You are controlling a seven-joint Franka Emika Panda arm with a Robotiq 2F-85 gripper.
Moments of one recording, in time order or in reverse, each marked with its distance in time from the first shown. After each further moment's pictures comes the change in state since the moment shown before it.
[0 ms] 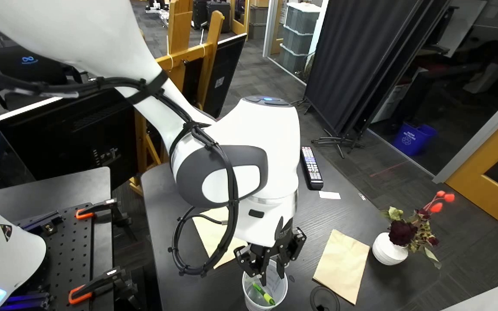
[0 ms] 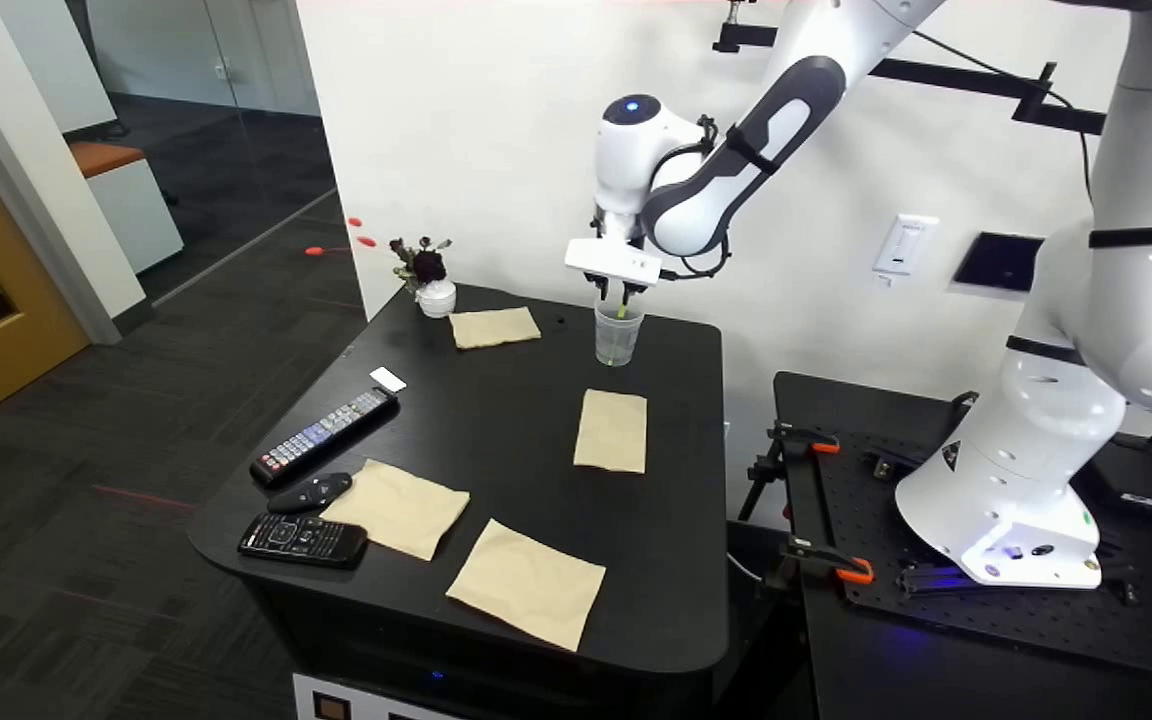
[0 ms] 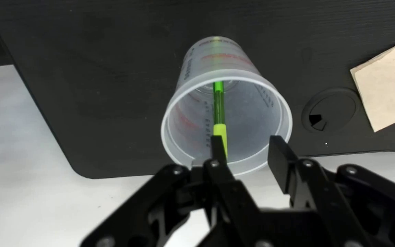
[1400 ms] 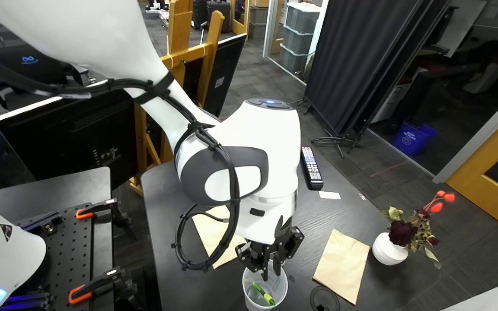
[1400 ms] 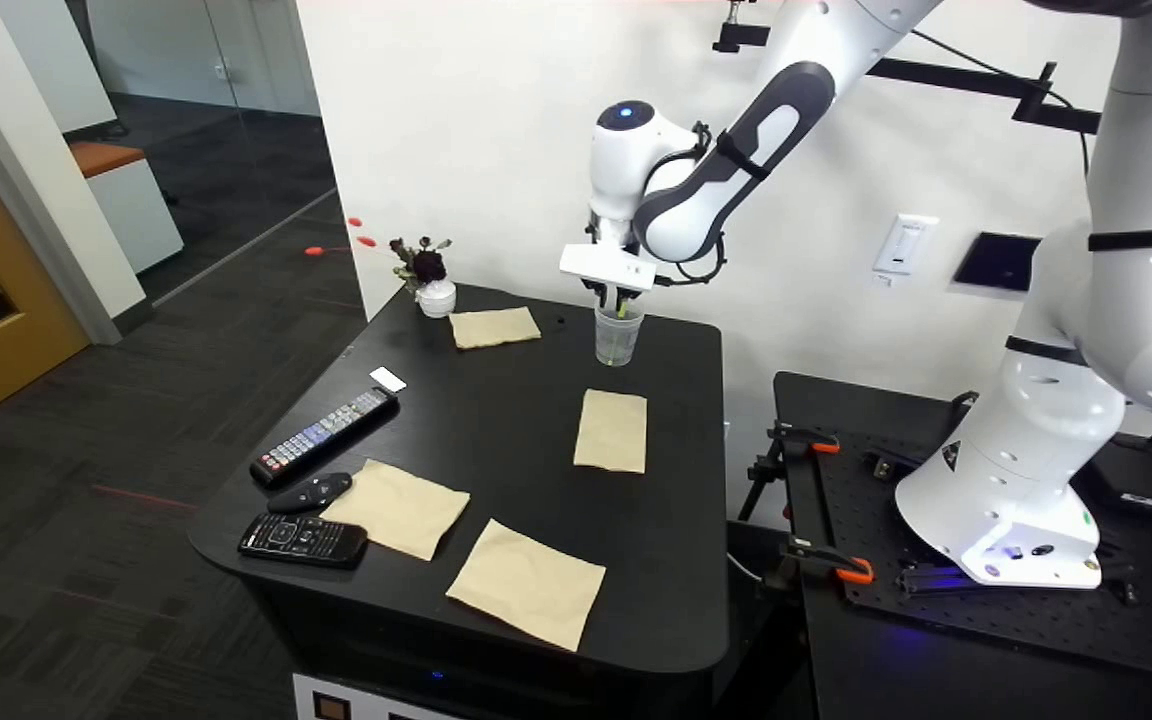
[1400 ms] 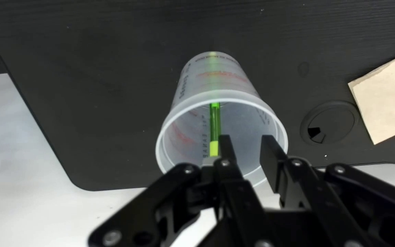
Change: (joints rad) arm 0.032 0.025 -0.014 0.009 0.050 0.003 -0.017
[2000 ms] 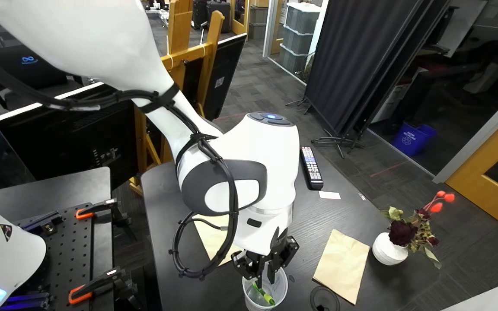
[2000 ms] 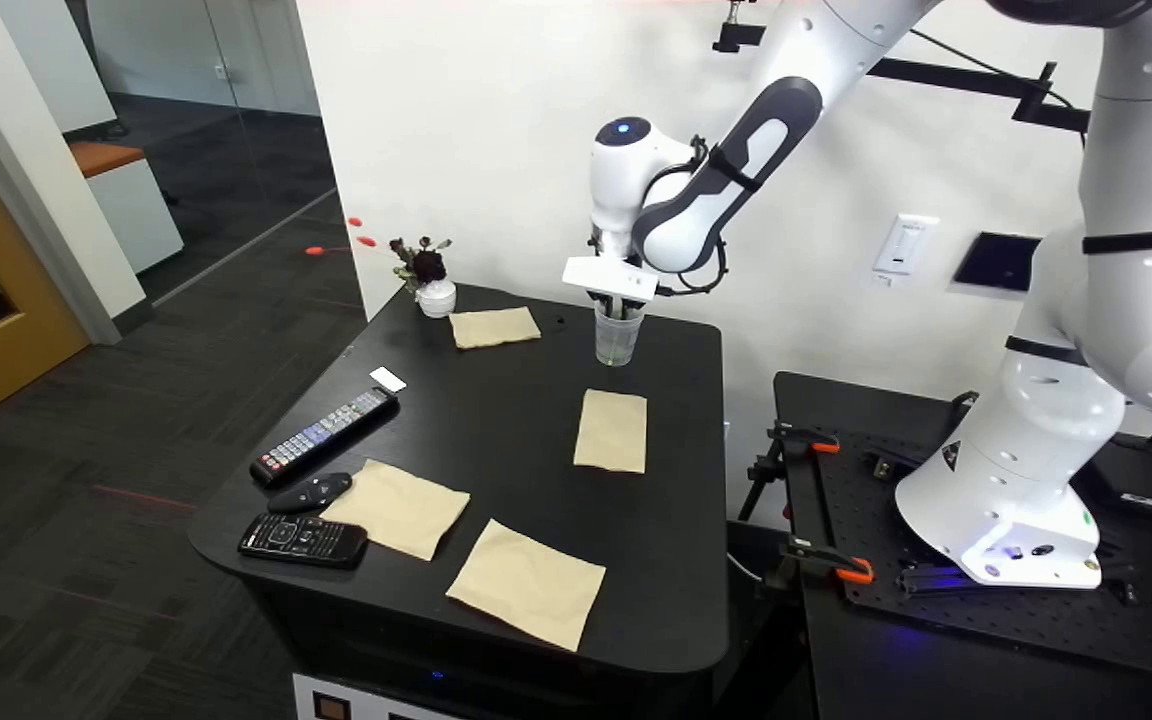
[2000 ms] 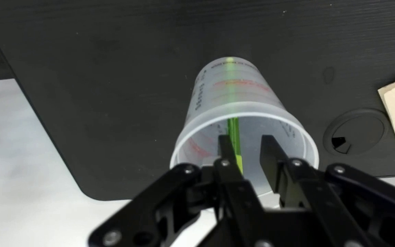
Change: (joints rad) arm 0.001 0.042 -0.010 0.002 0.021 0.000 -0.001
